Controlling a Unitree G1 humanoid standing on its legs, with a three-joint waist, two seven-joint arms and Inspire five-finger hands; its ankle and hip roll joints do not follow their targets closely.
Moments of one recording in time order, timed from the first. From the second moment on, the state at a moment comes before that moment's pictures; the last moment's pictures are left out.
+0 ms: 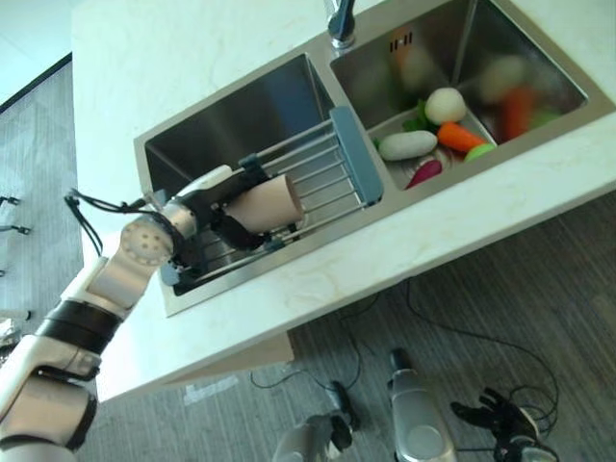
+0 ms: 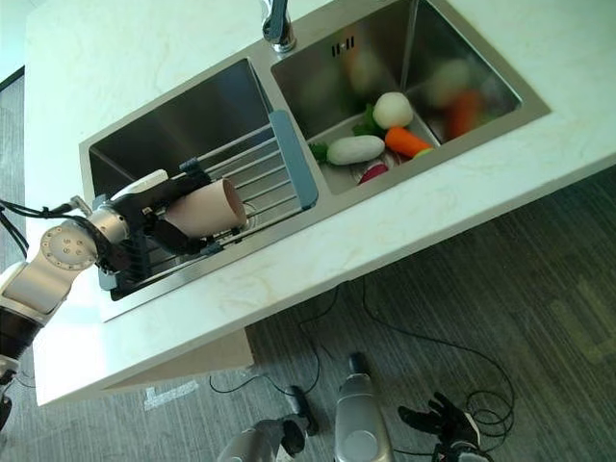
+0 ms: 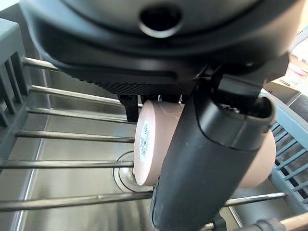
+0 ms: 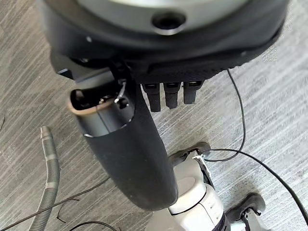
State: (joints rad) left arm -0.71 0.97 -0.43 0.31 -0.06 0.02 -0.27; right arm 0.06 -0.41 -0.03 0.99 0.48 -0.10 0.04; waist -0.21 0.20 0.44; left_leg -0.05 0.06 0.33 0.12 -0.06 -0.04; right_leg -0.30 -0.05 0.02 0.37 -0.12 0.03
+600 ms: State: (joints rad) left arm -0.23 0.80 -0.10 0.11 -0.12 -0.21 0.12; right arm 0.06 -0.31 0.03 1.11 0.36 -0.10 0.01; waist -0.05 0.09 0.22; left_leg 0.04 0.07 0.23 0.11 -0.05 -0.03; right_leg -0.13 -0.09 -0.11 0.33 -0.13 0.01
